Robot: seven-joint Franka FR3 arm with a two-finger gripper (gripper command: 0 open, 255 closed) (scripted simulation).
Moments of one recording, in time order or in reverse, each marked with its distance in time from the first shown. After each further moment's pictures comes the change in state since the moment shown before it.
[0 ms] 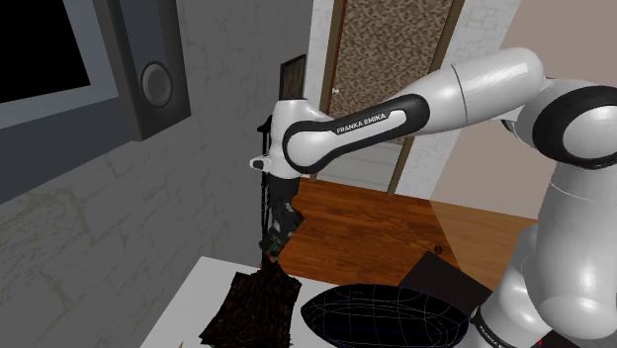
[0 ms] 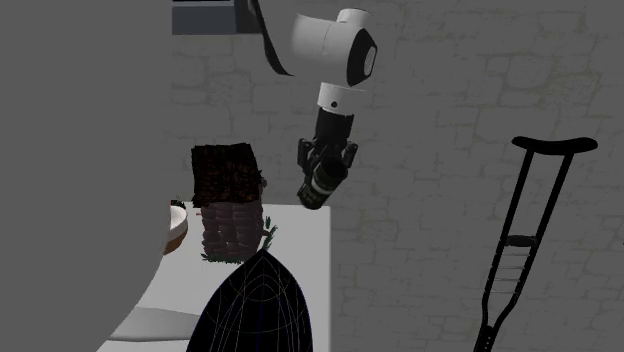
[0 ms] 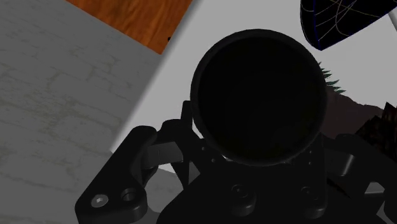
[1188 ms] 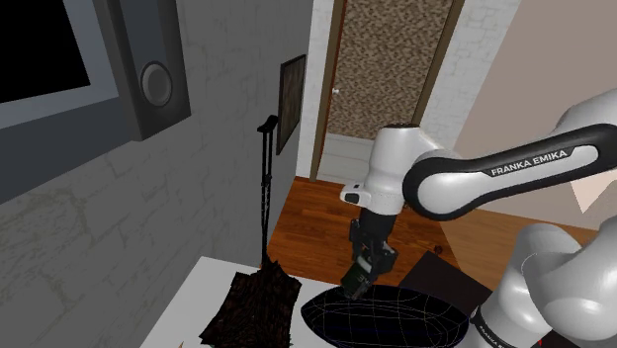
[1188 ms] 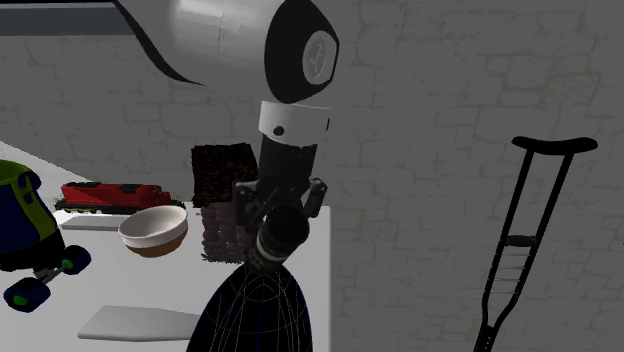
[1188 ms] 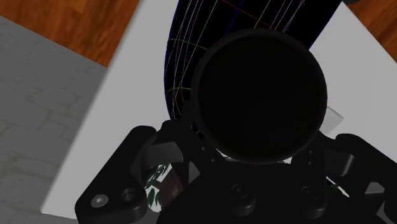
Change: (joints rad) arm 0.039 -0.716 0.010 -0.782 0.159 0.063 -0.070
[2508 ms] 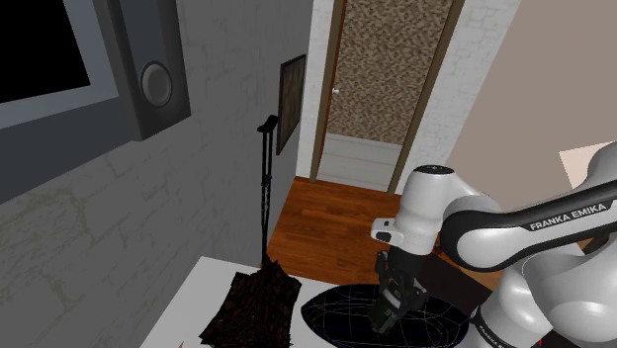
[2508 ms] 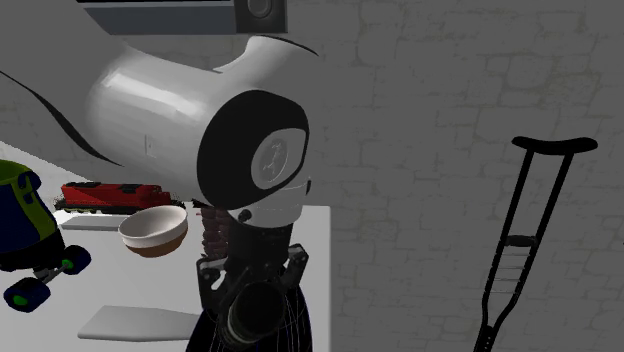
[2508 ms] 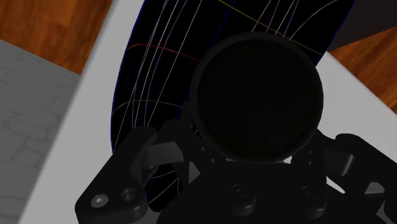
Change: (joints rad) arm 0.073 -0.183 0.020 -0.322 0.095 0.136 -0.030
